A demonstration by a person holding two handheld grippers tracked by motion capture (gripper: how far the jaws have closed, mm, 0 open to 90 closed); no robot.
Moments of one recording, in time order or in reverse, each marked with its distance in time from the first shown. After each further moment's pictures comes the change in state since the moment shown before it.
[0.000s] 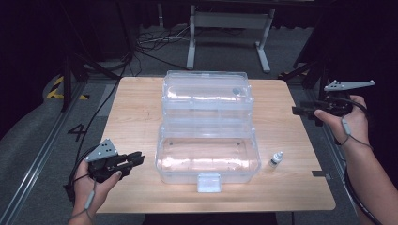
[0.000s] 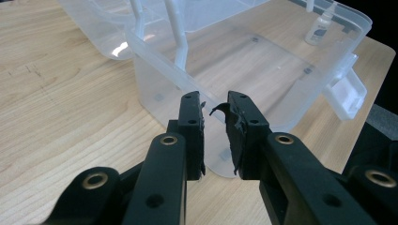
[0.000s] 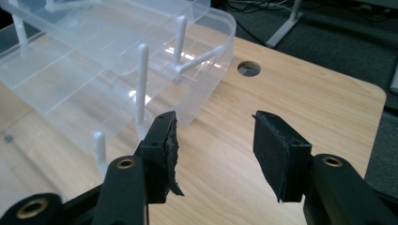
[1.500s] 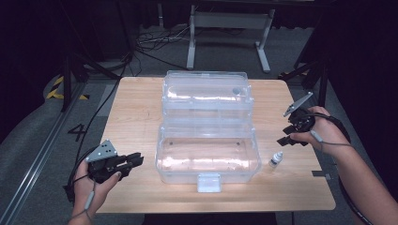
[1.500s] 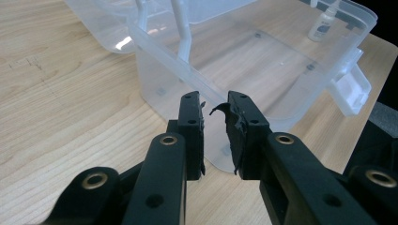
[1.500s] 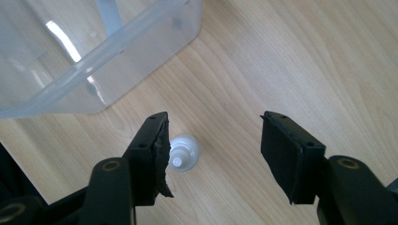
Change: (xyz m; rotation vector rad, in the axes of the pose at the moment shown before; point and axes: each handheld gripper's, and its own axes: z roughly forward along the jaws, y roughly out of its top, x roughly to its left) left arm 0.002 -0.004 0.000 0.012 0.002 -0.012; right arm 0.028 -0.022 0.068 0.574 0.114 -0.265
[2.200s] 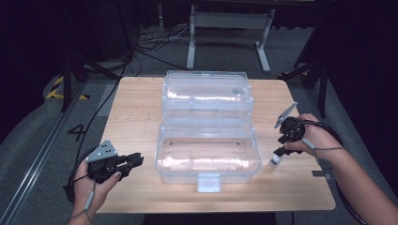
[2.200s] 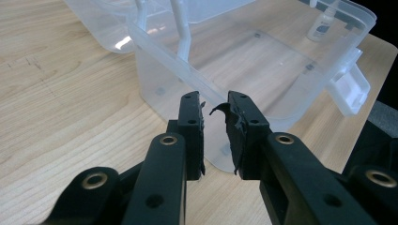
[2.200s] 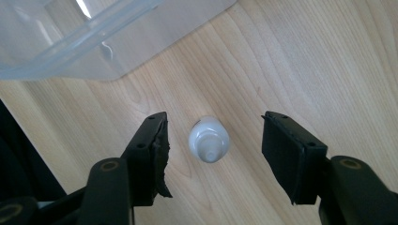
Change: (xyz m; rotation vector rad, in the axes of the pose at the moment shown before) left arm 0.000 0.000 0.000 -0.001 -0.001 -0.002; right arm 0.016 0.002 0.024 0.125 0.042 -0.132
